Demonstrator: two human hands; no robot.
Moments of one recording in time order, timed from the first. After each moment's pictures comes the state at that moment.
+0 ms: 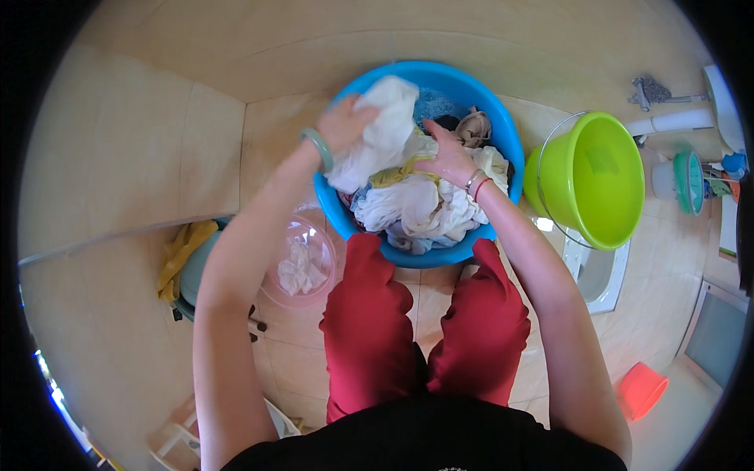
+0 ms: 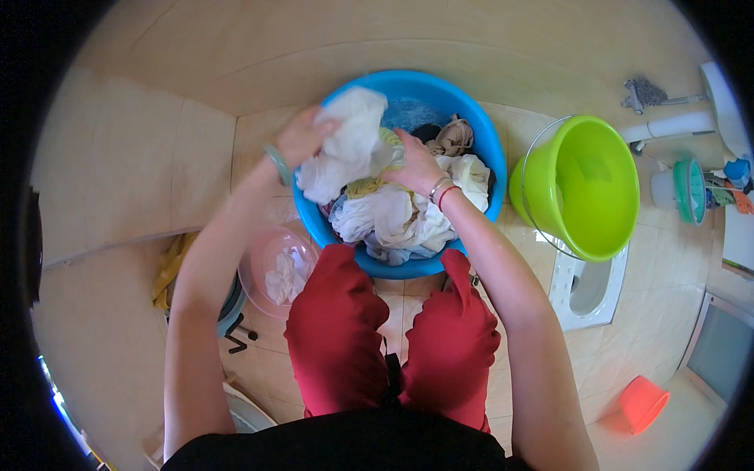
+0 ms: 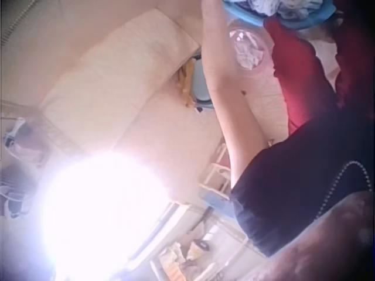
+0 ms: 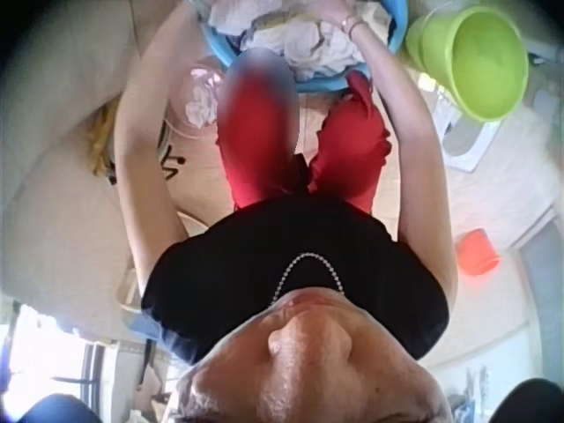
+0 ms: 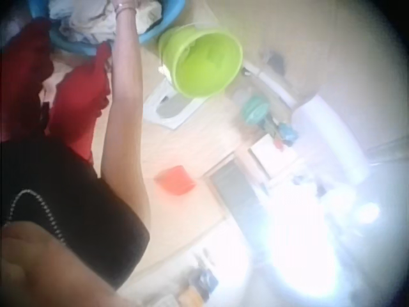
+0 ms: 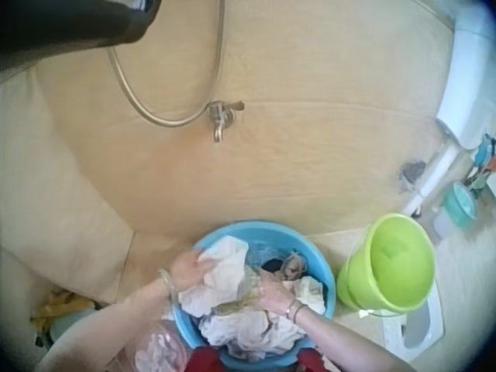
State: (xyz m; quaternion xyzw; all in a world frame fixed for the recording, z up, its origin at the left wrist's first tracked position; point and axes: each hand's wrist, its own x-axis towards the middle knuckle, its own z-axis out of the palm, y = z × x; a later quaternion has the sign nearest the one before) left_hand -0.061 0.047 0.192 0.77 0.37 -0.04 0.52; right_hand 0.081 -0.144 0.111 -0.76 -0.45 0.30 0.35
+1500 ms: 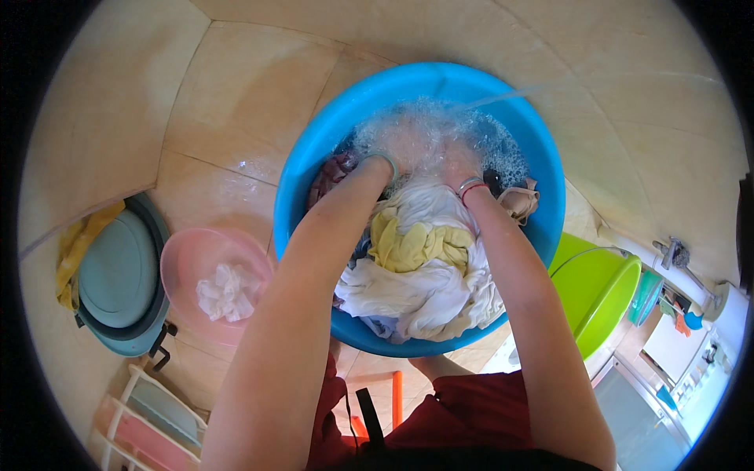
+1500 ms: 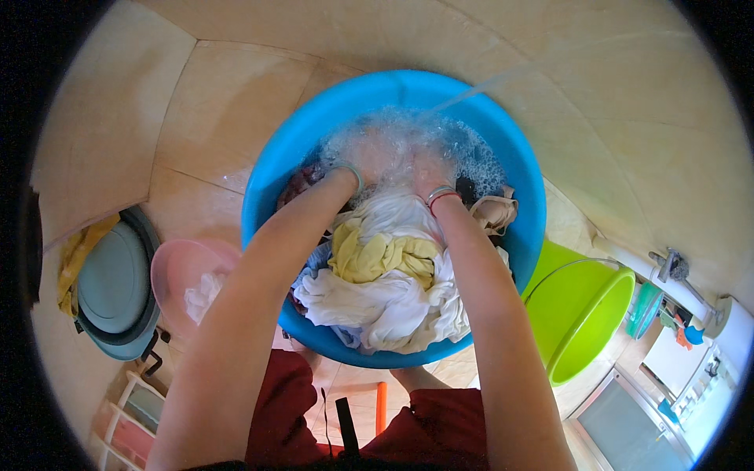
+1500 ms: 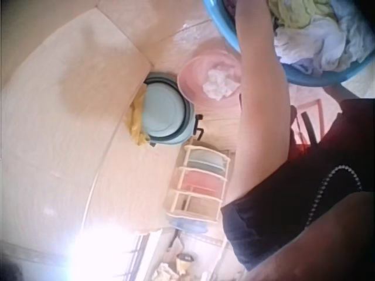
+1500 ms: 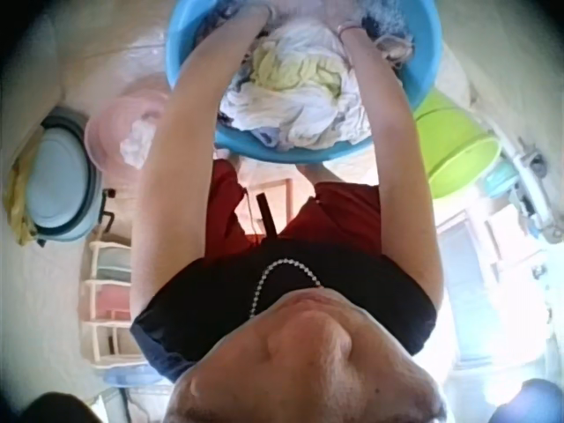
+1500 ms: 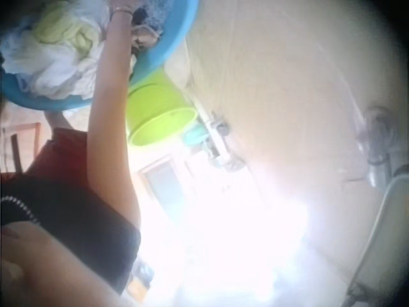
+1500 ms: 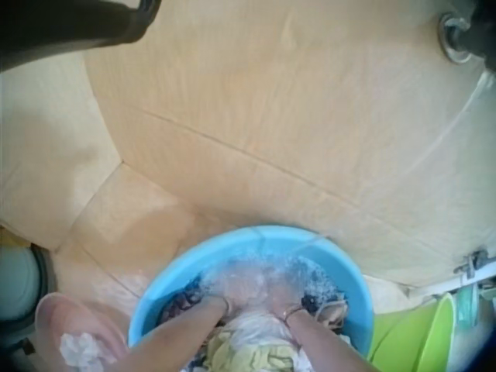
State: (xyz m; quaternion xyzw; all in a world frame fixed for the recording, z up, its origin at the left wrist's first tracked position) left_hand 0.019 0.082 -0.090 0.86 0.35 -0.06 0.37; right_hand 0.155 -0.030 -0.113 -0.78 -0.60 0.14 -0.09
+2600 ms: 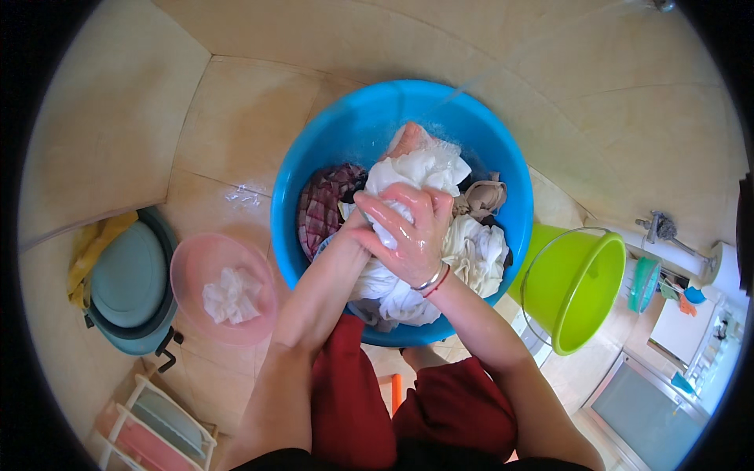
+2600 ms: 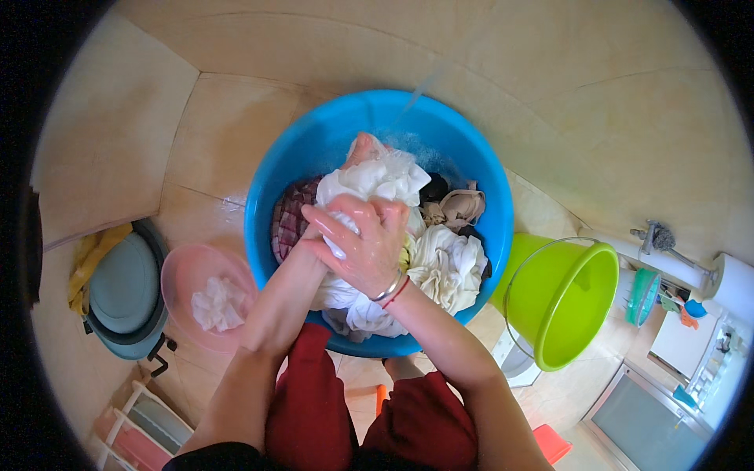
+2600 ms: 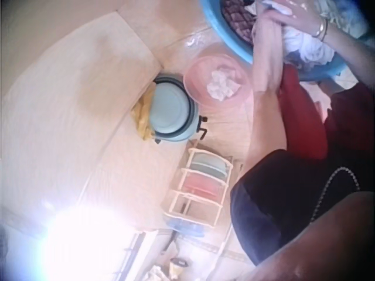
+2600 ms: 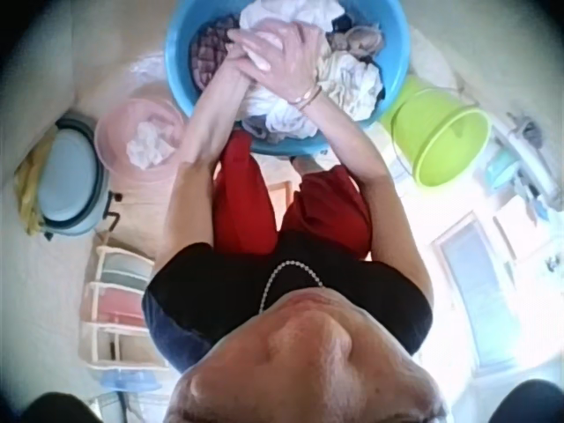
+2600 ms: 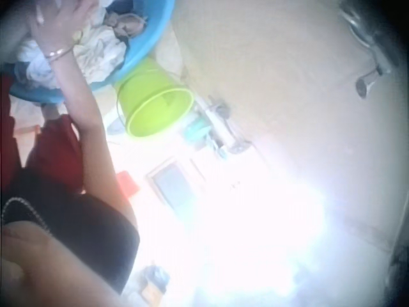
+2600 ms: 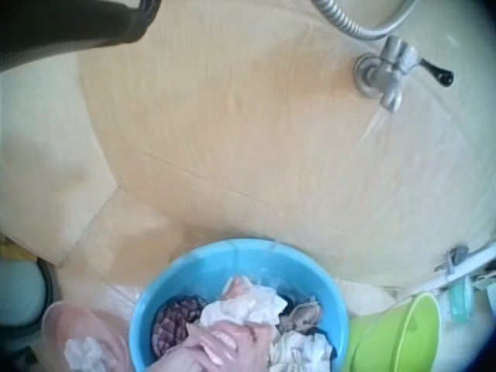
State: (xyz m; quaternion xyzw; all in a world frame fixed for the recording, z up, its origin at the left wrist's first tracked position) left_hand -0.001 0.026 0.034 0.02 0.15 0.20 0.97; right_hand 0.023 -0.066 0.095 -0.67 -0.64 -0.04 0.37
